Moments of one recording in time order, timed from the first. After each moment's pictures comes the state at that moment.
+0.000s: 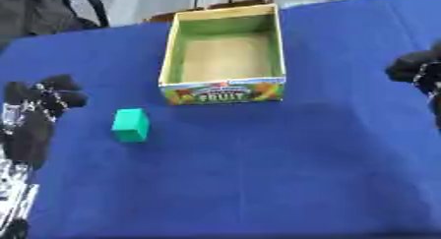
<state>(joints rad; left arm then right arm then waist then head) -0.14 0.20 0.10 -1.80 0.04 -0.11 -0.09 -0.34 -0.49 0.01 -1.69 -0.24 -0.09 0.06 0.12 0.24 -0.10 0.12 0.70</state>
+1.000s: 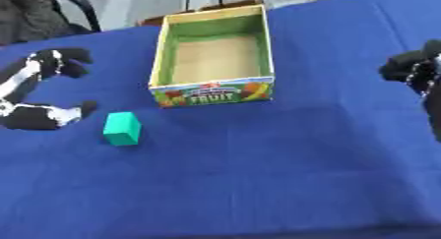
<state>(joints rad) -0.35 0.67 -0.11 -1.70 -0.27 -0.11 -0.37 -0.34 -0.49 0.01 -1.68 -0.24 -0.09 0.06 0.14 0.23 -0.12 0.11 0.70</state>
